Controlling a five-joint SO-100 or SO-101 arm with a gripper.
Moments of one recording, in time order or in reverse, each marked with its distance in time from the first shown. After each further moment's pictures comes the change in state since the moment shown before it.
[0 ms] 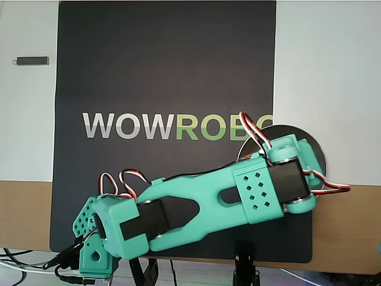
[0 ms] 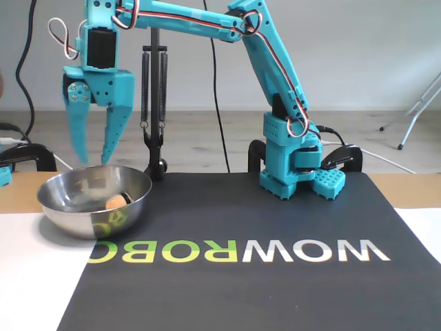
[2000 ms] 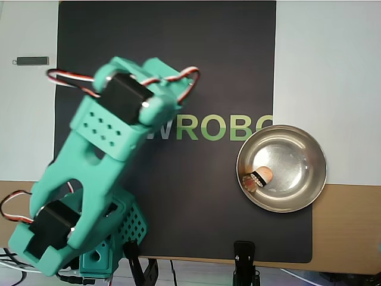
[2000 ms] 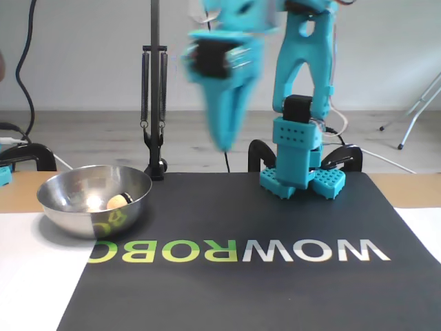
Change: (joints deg) arm -39.0 35.5 30.3 1.9 5.3
